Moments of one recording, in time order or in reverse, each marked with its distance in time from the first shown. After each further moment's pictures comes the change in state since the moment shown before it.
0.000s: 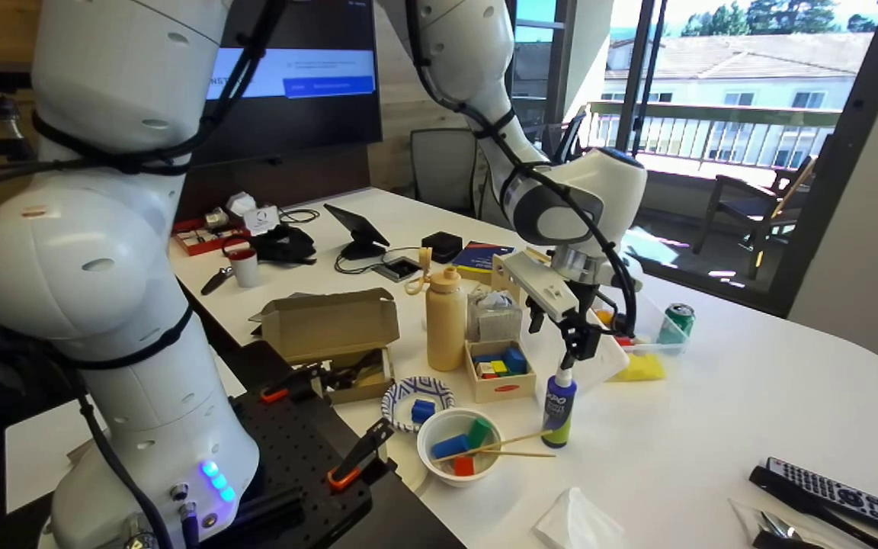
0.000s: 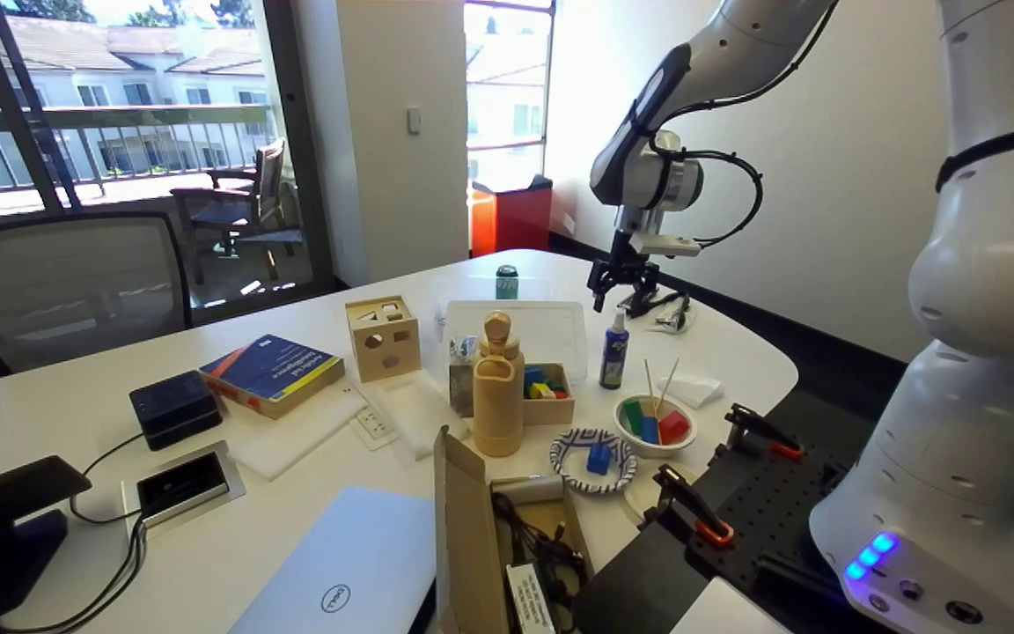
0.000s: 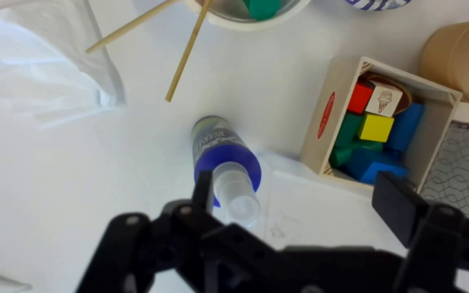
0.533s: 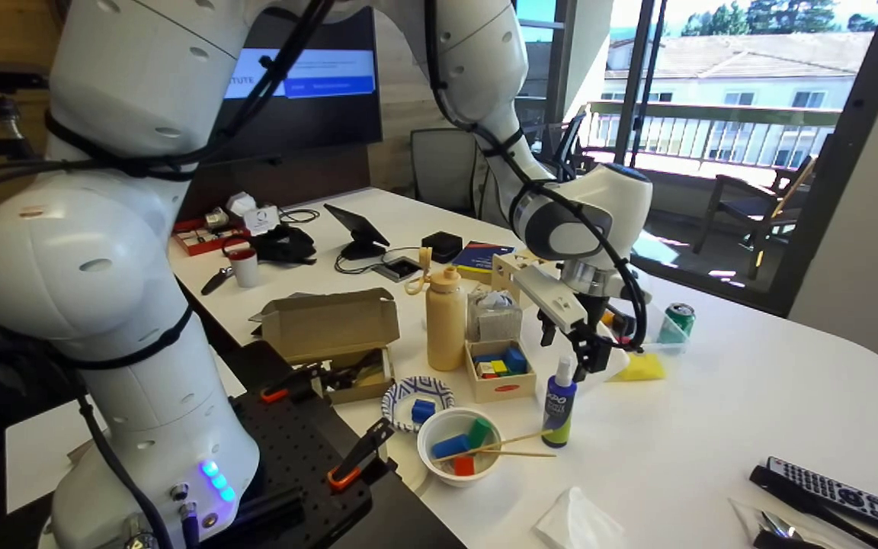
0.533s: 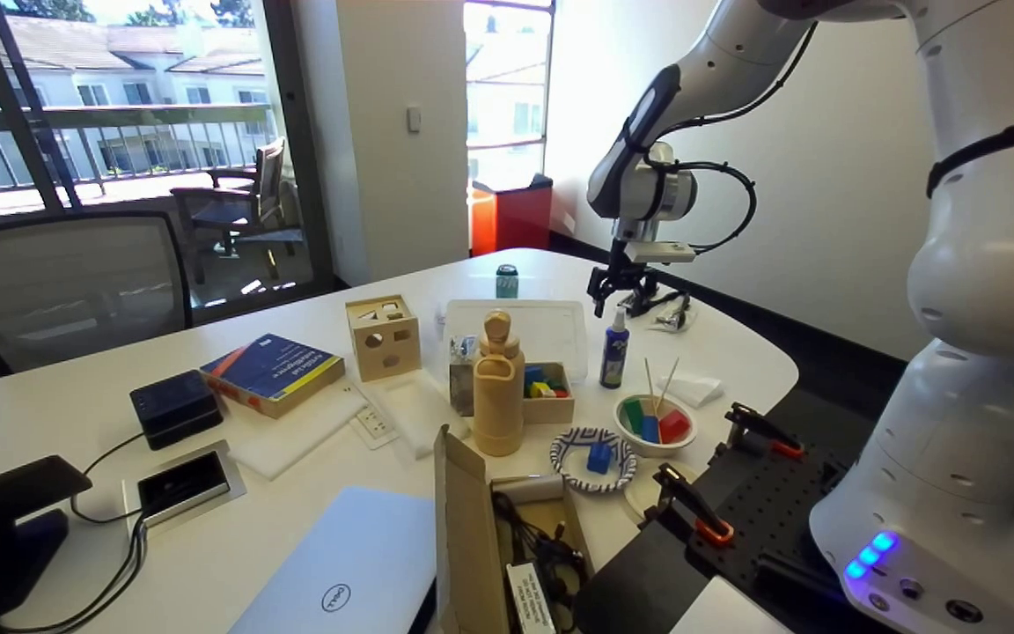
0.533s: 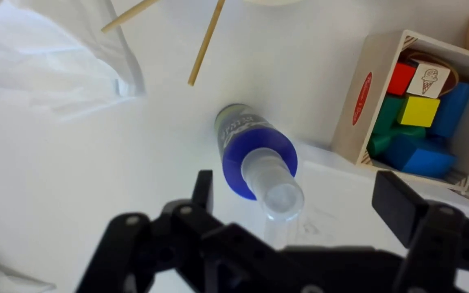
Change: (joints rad) arm -0.008 0.083 -0.003 0.065 -0.053 0.031 0.073
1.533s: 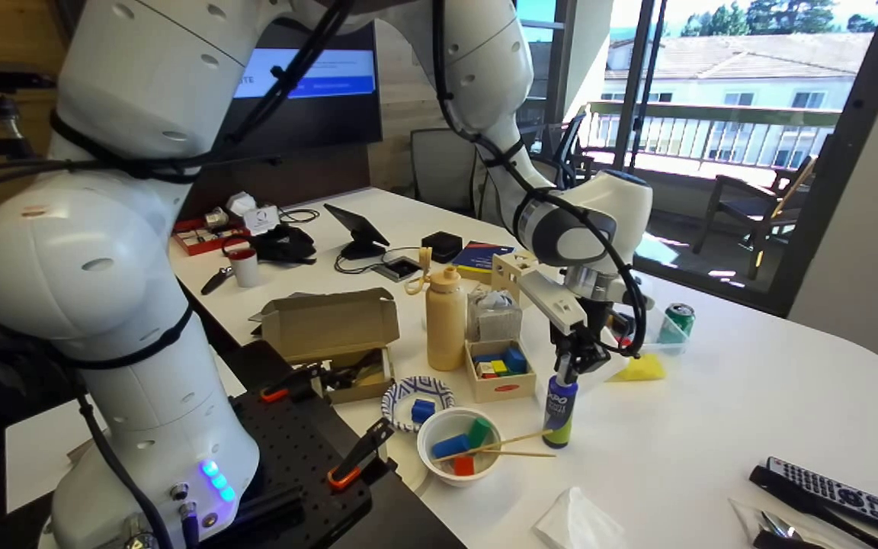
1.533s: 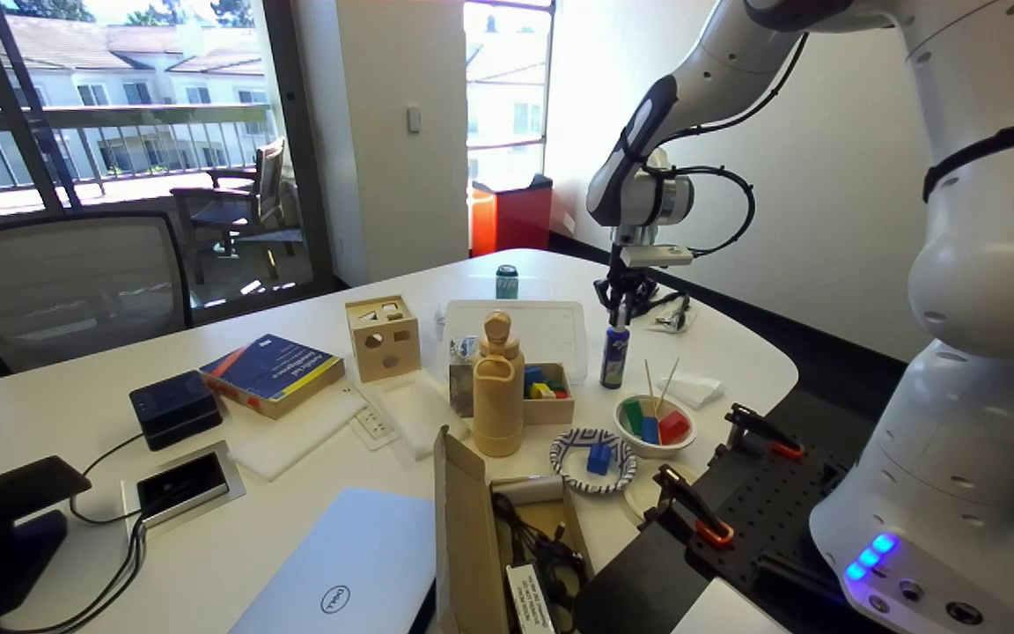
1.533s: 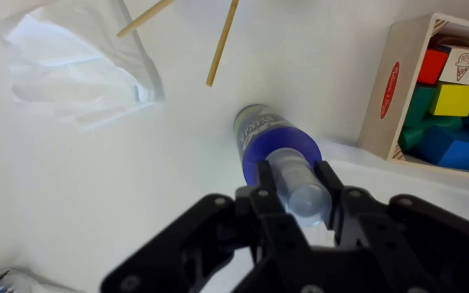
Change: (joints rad) arm 0.010 0.037 -0.016 0.032 -0.072 0.000 0.125
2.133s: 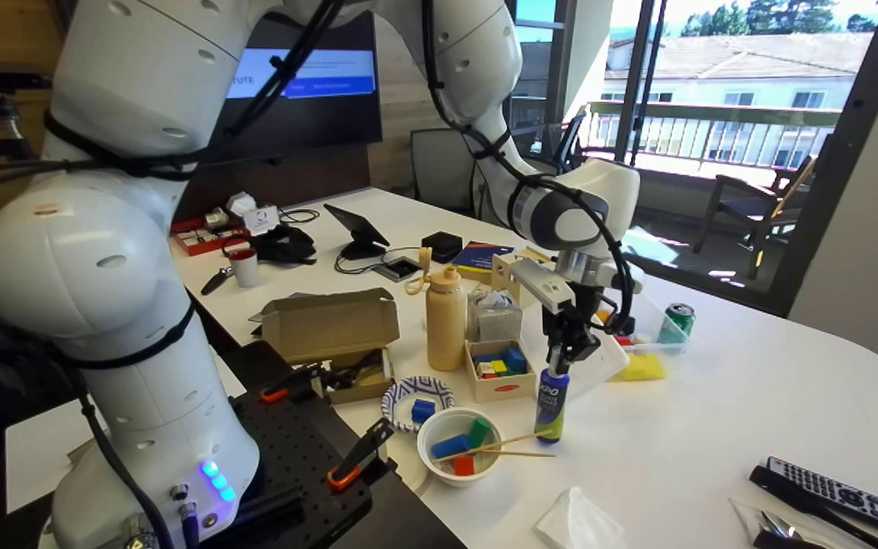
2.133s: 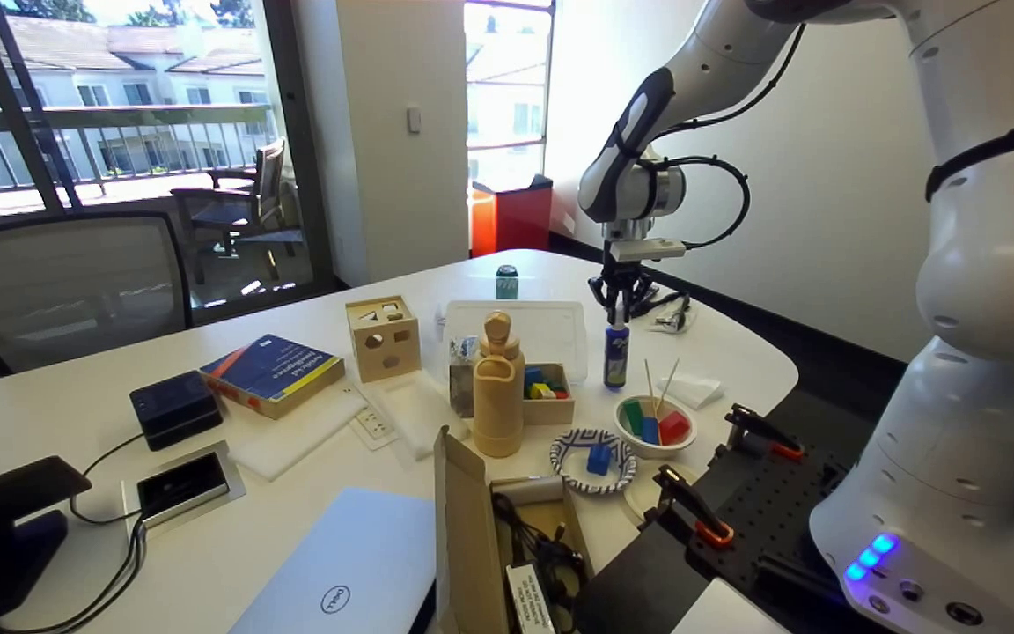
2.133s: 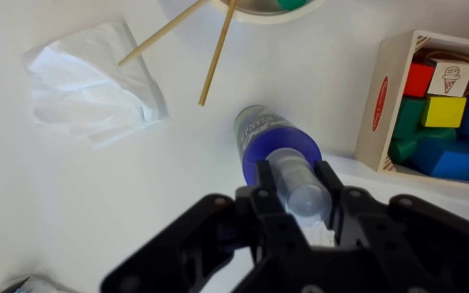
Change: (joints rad) arm 0.064 -0.031 -0.029 0.000 -0.077 -0.073 0.135
